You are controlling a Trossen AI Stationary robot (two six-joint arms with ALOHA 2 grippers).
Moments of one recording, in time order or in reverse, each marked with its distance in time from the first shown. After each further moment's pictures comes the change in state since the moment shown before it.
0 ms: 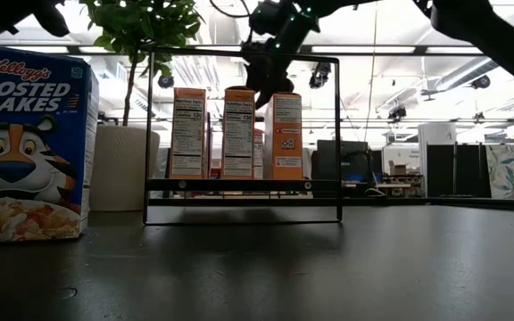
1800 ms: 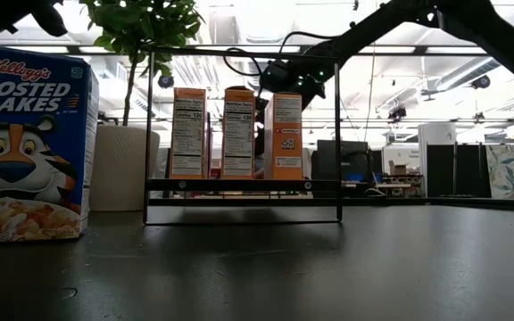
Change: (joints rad) left arm 0.000 -0.002 0.000 0.031 -0.016 0.016; right arm -0.112 -0.040 -0.553 0.569 -0.199 -0.352
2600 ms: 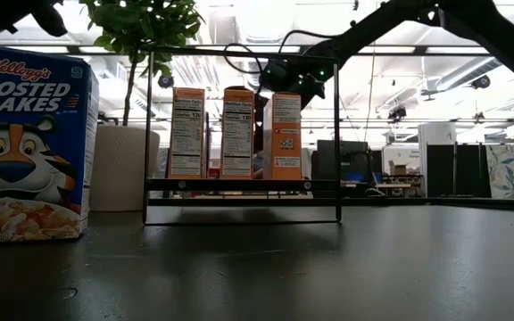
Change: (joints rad) left arm 0.000 0.000 0.000 -0.001 -0.001 0.000; right arm 0.011 -0.011 -0.019 0.036 -0.051 0.000
